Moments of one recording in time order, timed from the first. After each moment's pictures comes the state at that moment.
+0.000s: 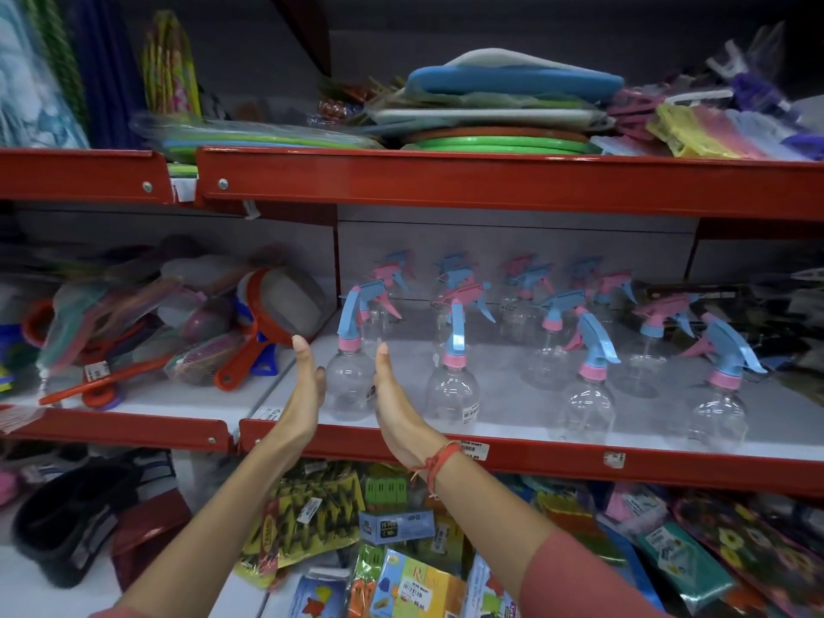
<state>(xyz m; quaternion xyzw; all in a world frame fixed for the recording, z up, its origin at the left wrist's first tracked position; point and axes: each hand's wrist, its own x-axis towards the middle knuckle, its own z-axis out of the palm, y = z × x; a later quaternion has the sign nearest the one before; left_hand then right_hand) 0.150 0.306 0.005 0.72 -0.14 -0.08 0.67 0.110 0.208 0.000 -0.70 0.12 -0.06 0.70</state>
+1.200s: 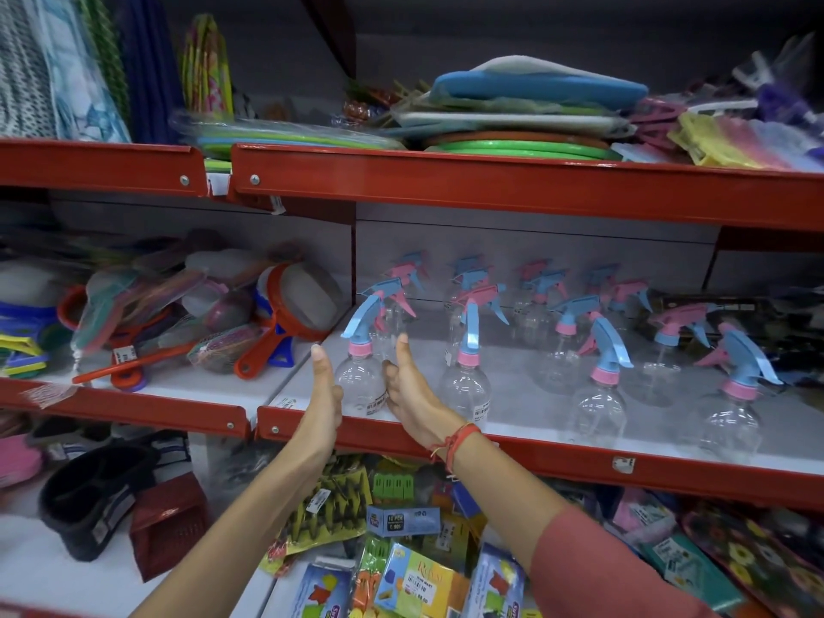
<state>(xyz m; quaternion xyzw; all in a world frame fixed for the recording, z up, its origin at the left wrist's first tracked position) 0.113 0.319 -0.004 0.70 -0.12 -0.15 0.68 0.112 0.196 0.006 -0.71 0.09 -0.04 0.70</state>
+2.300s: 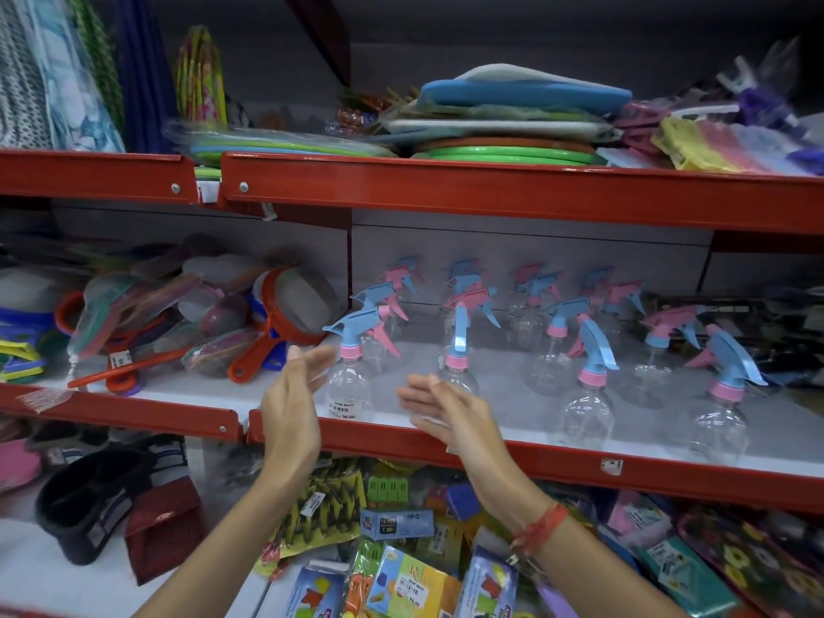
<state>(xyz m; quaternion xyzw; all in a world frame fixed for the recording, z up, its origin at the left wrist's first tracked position) 0.101 0.317 0.001 0.62 -0.16 0.16 0.75 0.018 0.158 0.002 -0.69 0.02 -0.18 0.70</state>
